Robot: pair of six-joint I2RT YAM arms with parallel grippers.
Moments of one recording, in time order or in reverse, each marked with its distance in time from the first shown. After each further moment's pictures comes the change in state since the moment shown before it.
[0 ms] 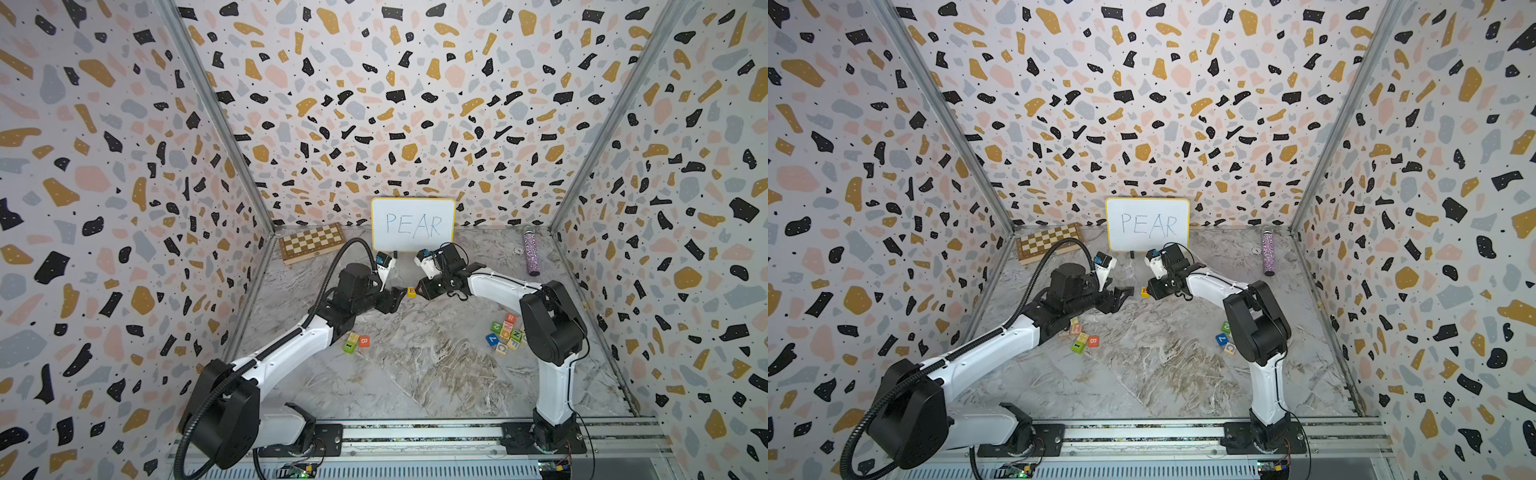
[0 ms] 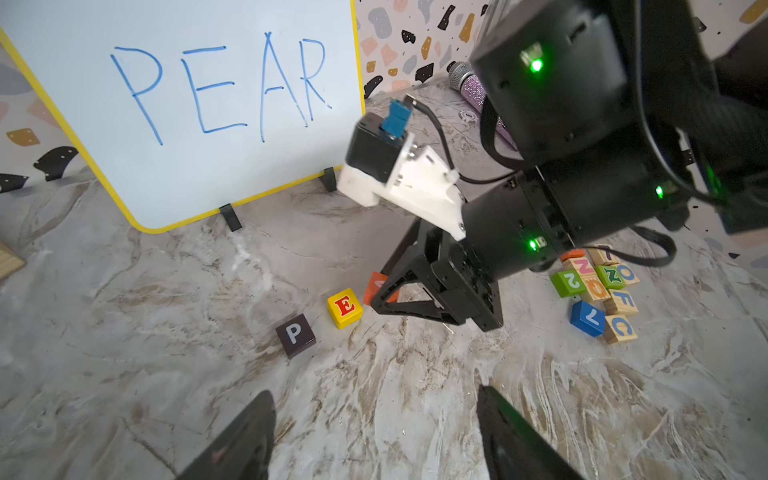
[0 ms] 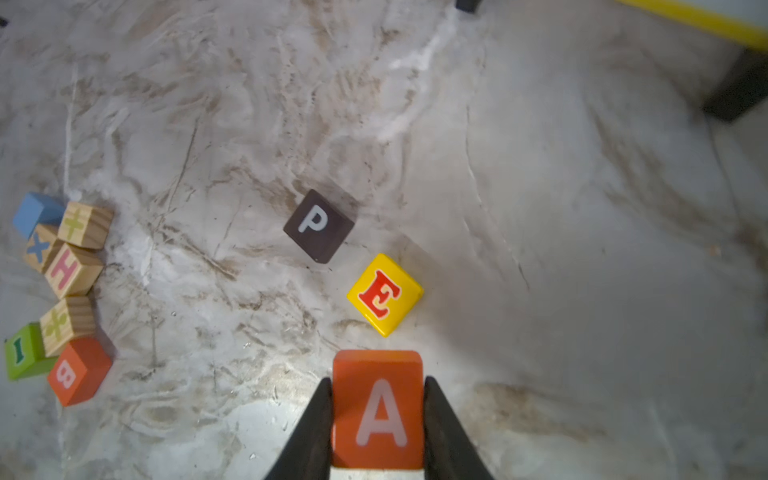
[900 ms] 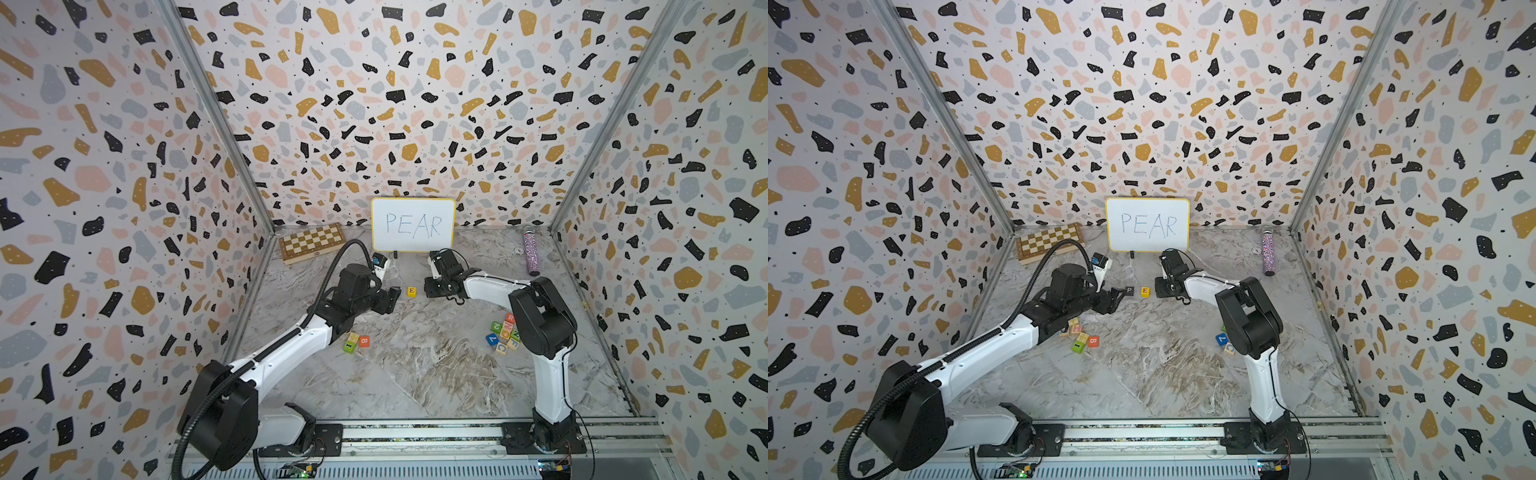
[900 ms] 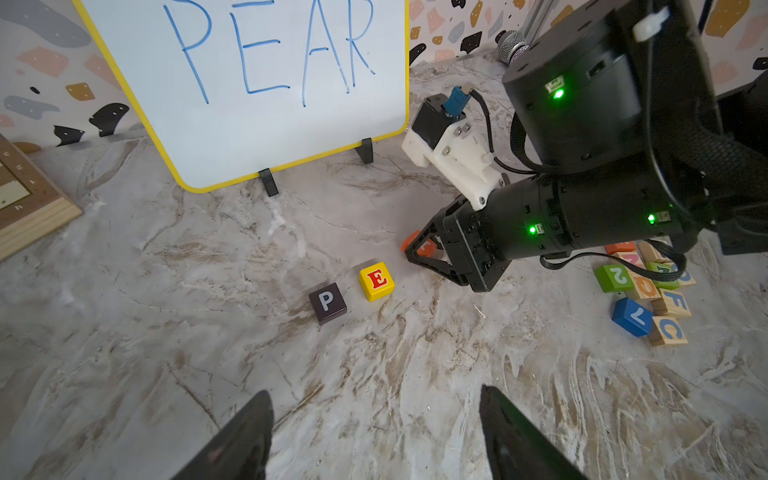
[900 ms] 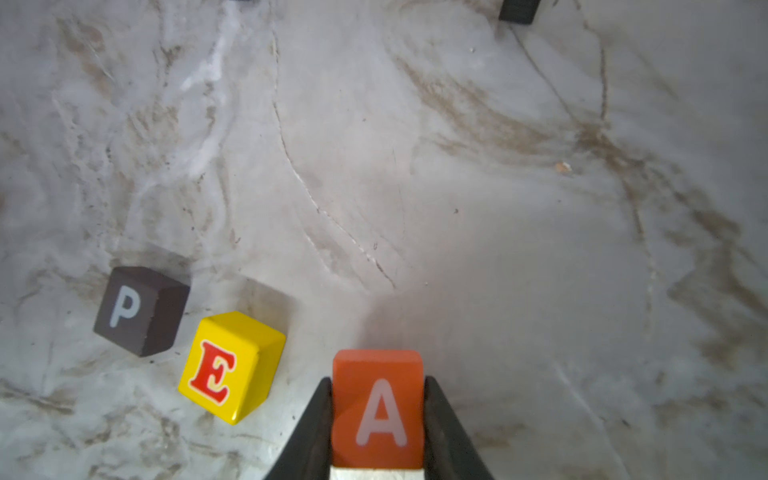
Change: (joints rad) left arm 0.000 -0.005 0.004 -0.076 -0.092 -0.014; right arm -0.003 0.098 0.023 0.051 0.210 0.196
